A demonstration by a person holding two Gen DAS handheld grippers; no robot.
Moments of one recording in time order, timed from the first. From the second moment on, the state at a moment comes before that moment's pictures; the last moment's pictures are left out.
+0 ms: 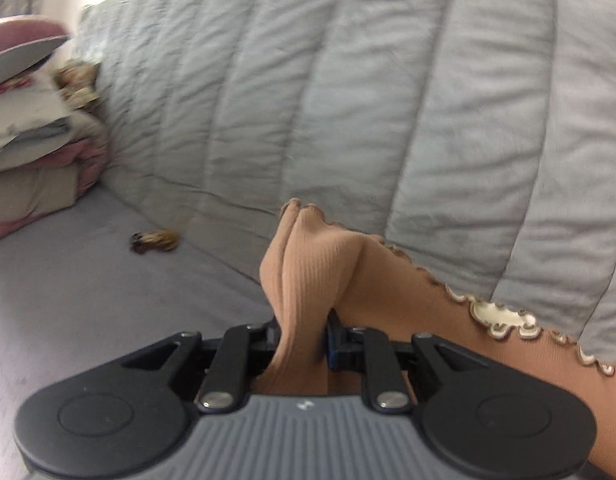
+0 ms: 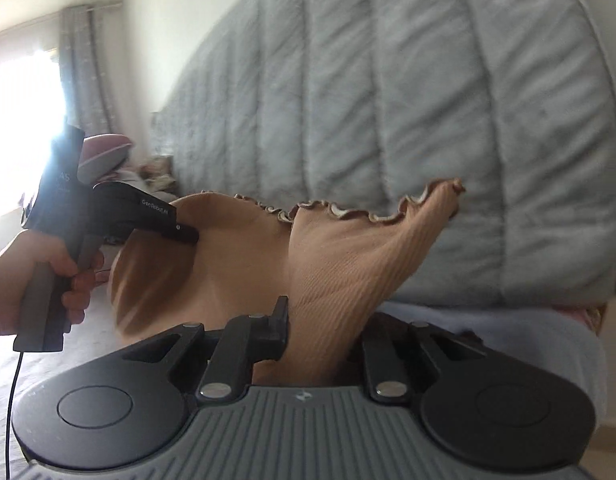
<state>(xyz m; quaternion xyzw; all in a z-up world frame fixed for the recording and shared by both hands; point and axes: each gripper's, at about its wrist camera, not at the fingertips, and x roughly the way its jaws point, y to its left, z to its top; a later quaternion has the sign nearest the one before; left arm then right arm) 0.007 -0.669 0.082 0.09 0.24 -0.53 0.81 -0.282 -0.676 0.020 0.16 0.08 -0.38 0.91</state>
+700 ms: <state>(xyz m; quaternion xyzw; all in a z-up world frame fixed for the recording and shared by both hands) 0.034 -0.637 0.068 0.13 0.18 -0.44 0.87 -0.324 -0.672 -0.012 0.12 0.11 -0.45 0.88</state>
